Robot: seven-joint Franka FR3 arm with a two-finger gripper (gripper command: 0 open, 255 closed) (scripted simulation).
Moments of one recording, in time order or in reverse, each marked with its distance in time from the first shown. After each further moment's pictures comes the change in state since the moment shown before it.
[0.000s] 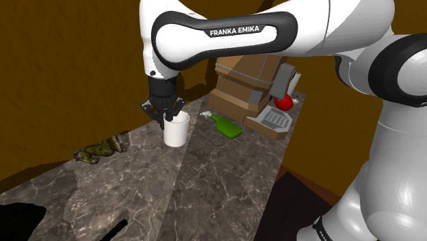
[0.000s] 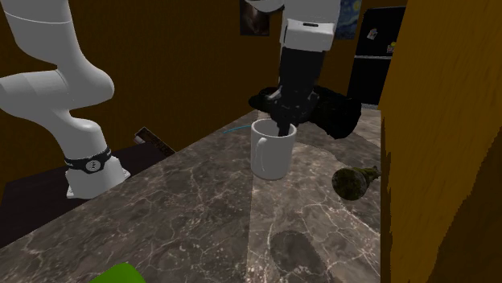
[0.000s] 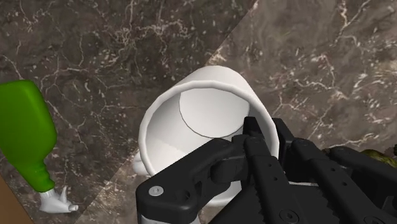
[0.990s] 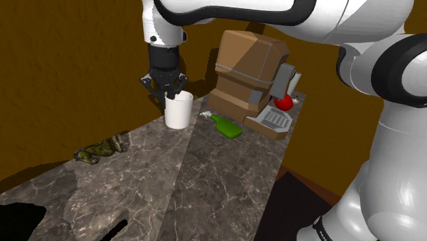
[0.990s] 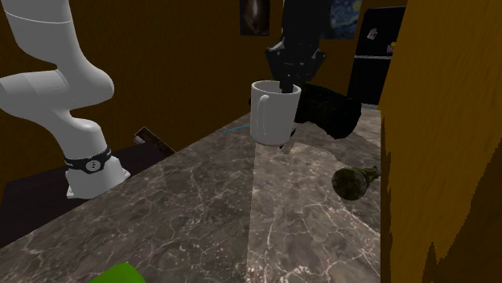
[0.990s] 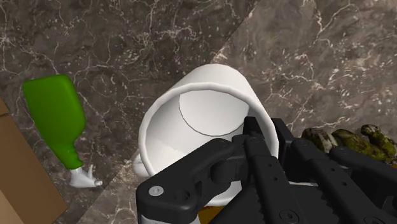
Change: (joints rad) arm 0.014 -0.004 0.006 0.196 0.005 -0.199 -0.007
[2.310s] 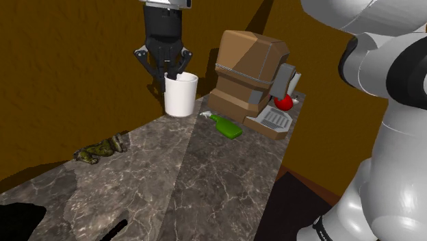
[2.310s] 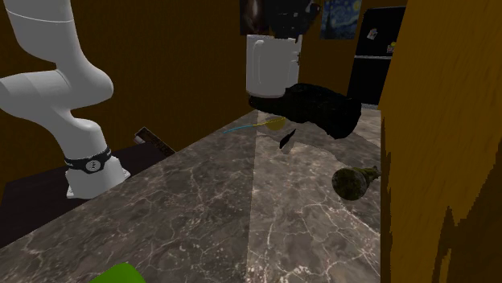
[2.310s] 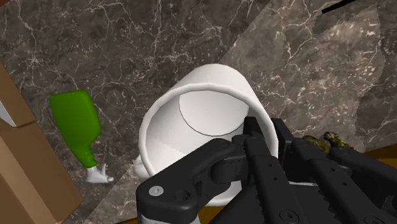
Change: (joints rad) arm 0.063 -0.022 0.028 0.175 0.007 -0.197 0.066
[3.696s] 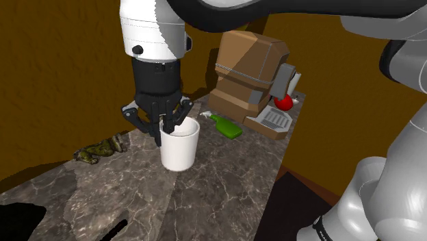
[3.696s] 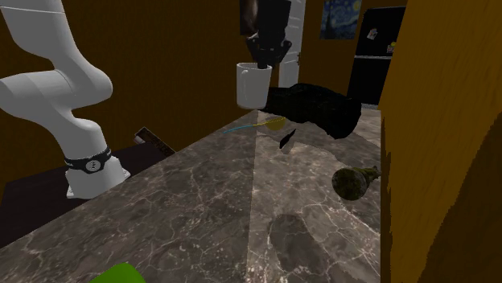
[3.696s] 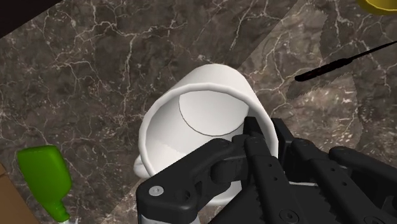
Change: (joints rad) arm 0.056 -0.212 0.066 -0.448 0.093 0.250 0.158
